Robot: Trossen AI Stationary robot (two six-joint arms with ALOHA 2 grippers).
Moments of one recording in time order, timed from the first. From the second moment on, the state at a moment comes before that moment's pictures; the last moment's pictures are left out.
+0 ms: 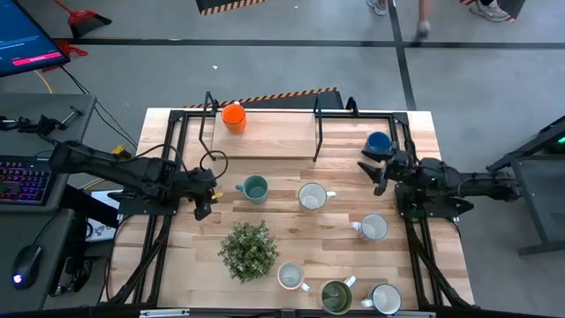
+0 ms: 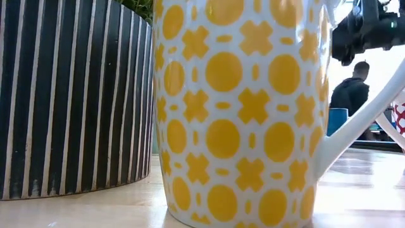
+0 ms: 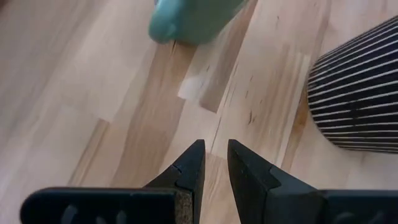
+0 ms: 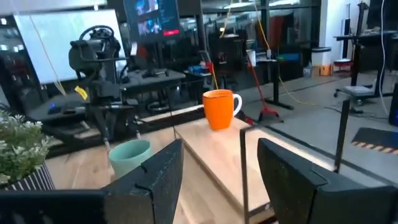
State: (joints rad) left arm -0.16 0.79 0.53 -0.74 -0.06 -0.55; right arm 0.00 0.17 0.19 0.02 0.39 0.08
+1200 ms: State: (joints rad) left arm -0.54 0.47 0.39 -0.47 -0.54 -0.49; right arm -0.61 0.79 0.93 -1.18 0.28 0.37
